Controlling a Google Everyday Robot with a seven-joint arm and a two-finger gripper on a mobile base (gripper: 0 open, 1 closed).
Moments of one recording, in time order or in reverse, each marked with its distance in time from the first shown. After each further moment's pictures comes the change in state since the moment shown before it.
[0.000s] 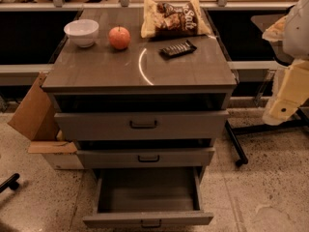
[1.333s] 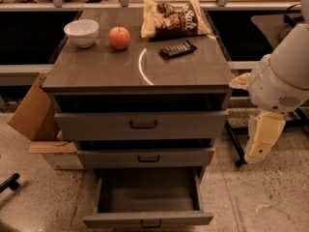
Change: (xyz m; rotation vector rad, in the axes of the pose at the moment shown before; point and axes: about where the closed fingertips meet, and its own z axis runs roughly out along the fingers) arm 0.006 0.047 0.097 -0.187 -0.051 -0.141
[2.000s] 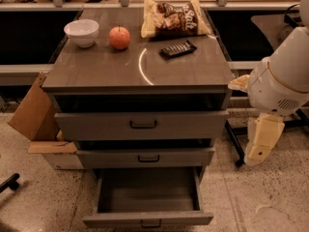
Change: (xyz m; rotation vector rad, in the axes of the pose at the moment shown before) arm -0.002 0.003 0.004 0.002 0.000 -0.019
